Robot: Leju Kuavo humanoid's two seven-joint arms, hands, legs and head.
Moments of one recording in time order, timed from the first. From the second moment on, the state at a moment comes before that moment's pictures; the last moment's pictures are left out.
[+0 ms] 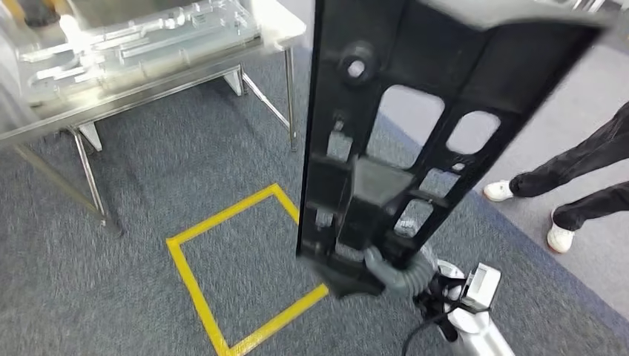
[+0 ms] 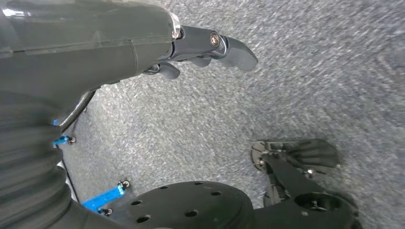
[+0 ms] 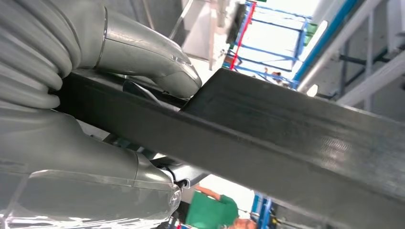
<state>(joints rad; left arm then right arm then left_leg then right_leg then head) -0.09 -0.17 1.11 -0.21 -1.35 0.07 0.04 -0.11 -0.21 0.31 -1.77 -0.05 0.40 -0.53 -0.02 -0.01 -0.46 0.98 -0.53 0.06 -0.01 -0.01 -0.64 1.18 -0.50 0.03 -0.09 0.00</state>
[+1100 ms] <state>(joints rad) -0.09 -0.19 1.12 -0.20 -1.33 0.09 0.02 -0.11 -0.18 0.30 -1.78 -0.05 0.41 -0.52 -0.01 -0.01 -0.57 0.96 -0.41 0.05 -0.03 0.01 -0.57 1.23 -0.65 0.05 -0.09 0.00</state>
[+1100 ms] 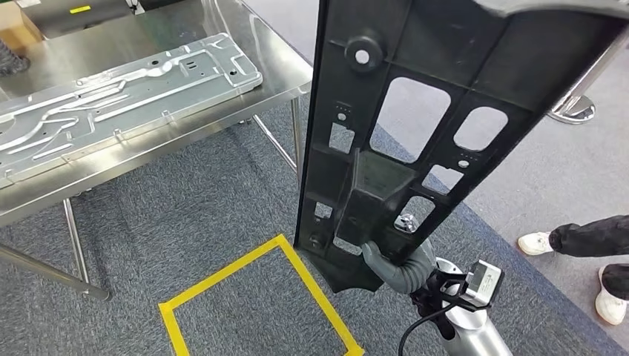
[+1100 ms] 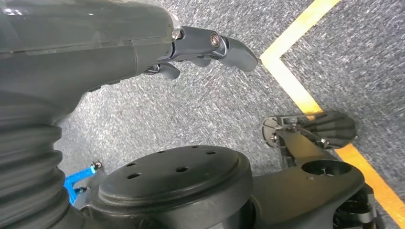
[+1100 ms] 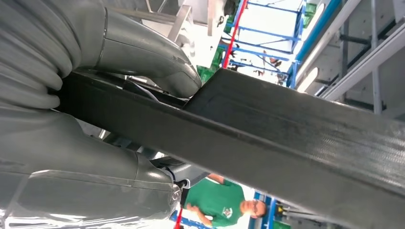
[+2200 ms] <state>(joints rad) -0.09 -0.20 1.13 -0.20 -1.33 0.10 0.01 -0.05 -0.21 0.26 -1.77 -0.05 0.39 -0.57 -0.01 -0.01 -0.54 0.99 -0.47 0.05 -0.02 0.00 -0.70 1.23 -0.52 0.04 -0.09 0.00</state>
